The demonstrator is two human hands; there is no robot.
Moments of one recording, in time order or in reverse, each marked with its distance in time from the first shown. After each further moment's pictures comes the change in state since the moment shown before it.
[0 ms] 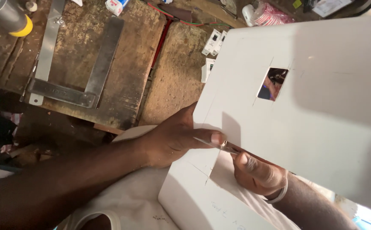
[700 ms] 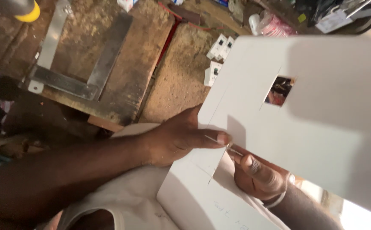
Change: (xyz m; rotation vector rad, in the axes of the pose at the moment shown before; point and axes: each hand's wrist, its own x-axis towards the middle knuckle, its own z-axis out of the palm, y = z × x) left_hand -0.005 0.000 -0.002 0.081 -0.016 0.052; right_hand -0.014 -0.004 -0.009 1.072 0.241 0.782
